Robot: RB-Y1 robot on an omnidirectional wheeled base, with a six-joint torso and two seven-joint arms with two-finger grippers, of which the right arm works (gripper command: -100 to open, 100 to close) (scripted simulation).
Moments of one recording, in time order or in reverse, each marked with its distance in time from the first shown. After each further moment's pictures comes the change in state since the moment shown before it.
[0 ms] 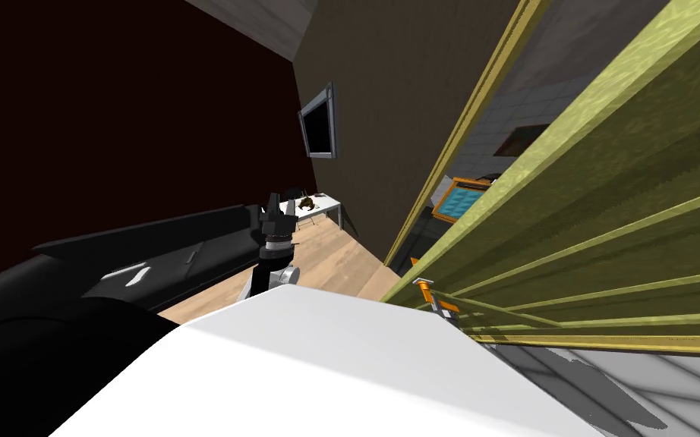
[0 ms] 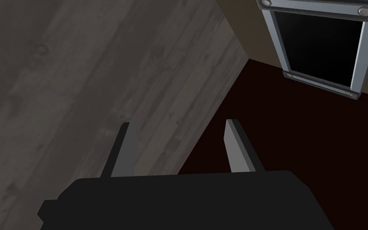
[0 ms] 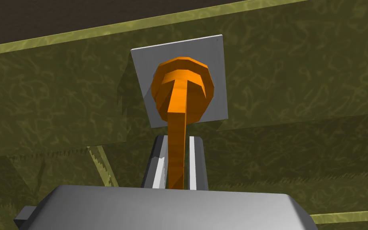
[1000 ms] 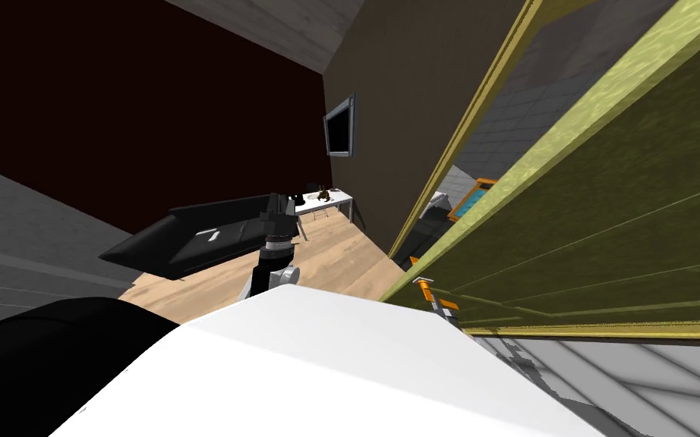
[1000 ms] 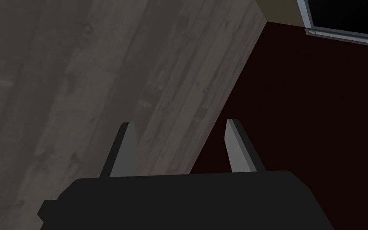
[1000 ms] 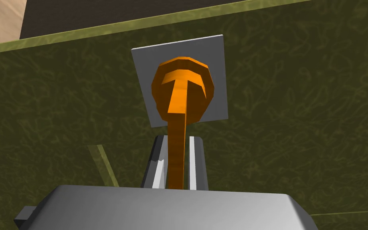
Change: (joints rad) arm -0.039 -0.020 0.018 0.061 0.007 -0.042 -0.023
